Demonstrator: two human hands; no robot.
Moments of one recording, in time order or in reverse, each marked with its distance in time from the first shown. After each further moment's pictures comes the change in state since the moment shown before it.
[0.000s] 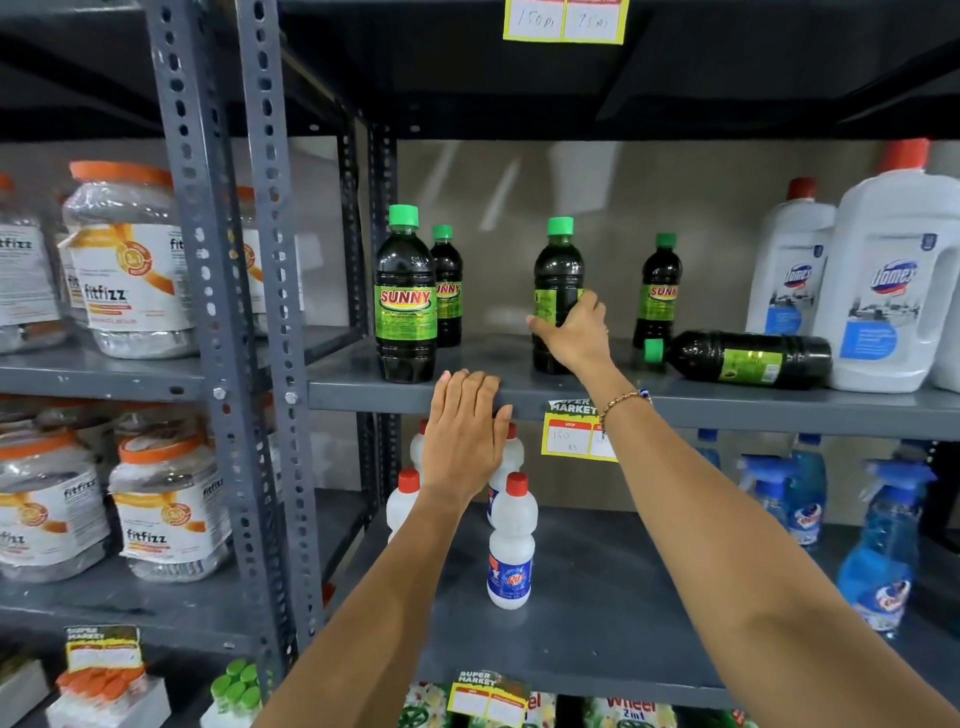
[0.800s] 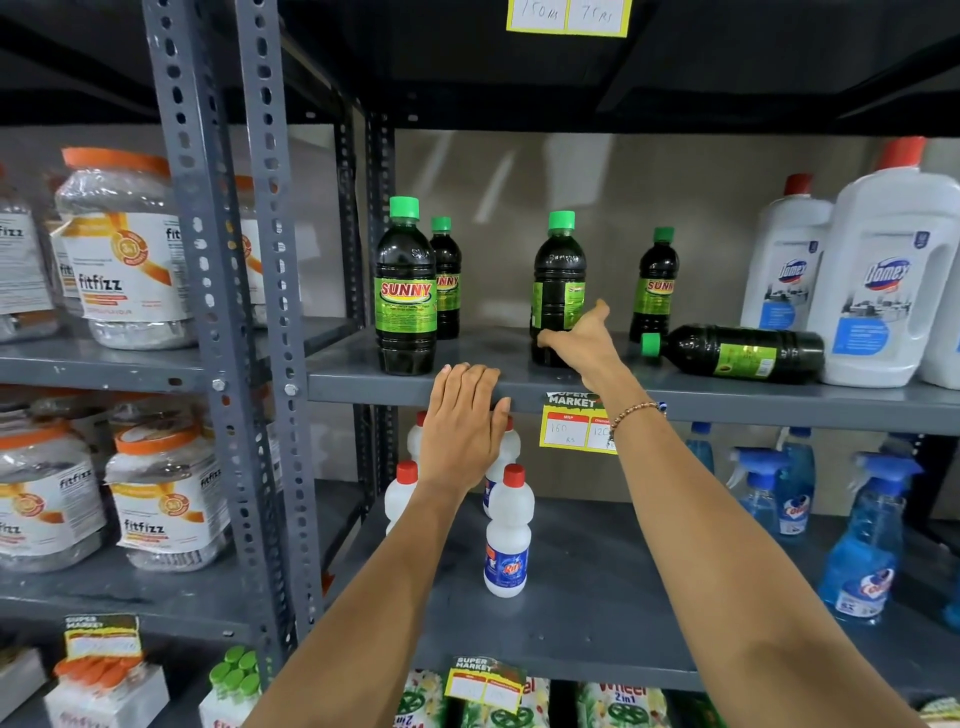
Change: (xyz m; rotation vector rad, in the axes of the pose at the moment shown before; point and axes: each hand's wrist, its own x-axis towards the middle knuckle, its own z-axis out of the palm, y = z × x) left_hand -0.001 -0.002 -0.003 -0.052 -0.019 0.004; right_hand 0.003 0.021 -0.002 0.258 -0.139 0.203
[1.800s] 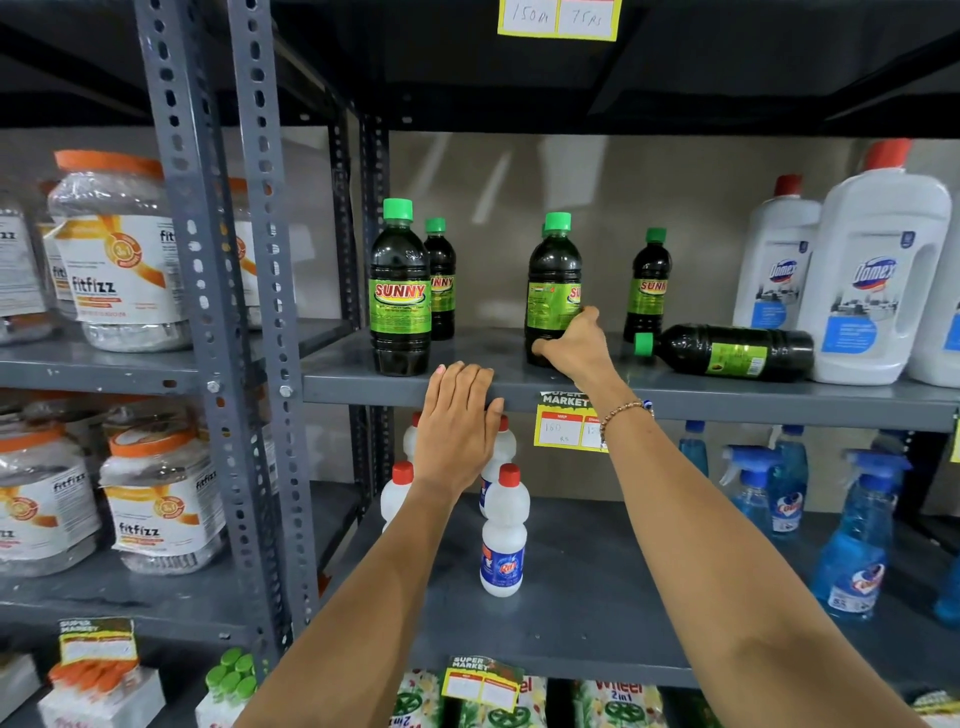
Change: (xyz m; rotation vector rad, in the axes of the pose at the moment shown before) left_hand 0.000 -0.001 0.000 0.026 -0.035 -0.010; right_hand -0.010 -0.004 0.000 -0.237 0.106 -0.075
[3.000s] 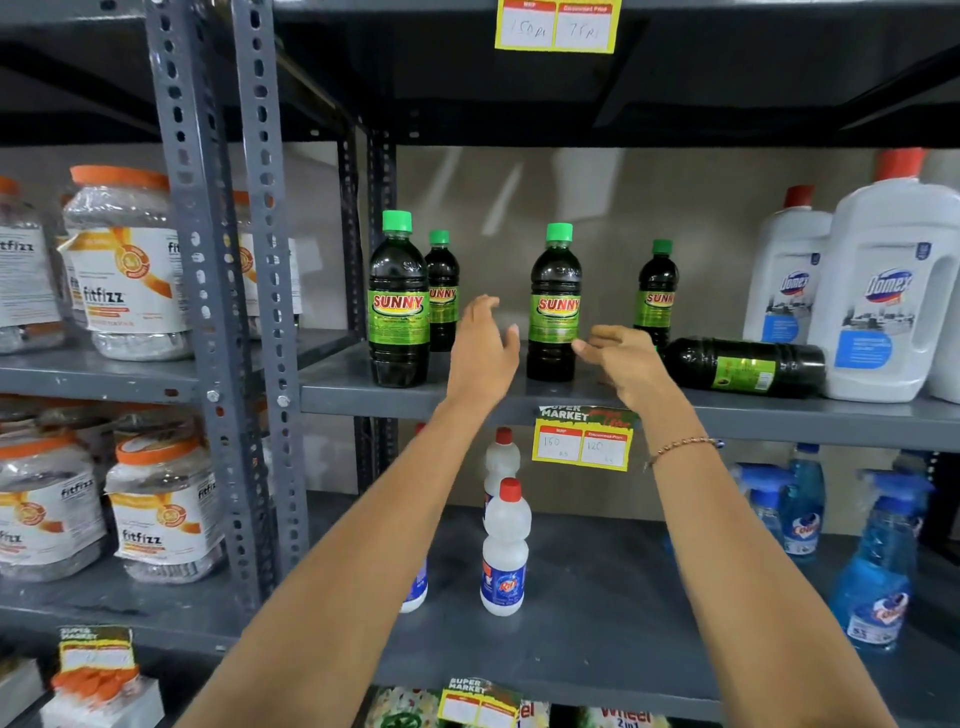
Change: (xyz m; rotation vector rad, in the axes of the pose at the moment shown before) left_hand 0.103 0.027 -0.029 -0.599 -0.229 -0.391; right_hand 0.016 0.028 -0.038 0.499 -0.146 0.136
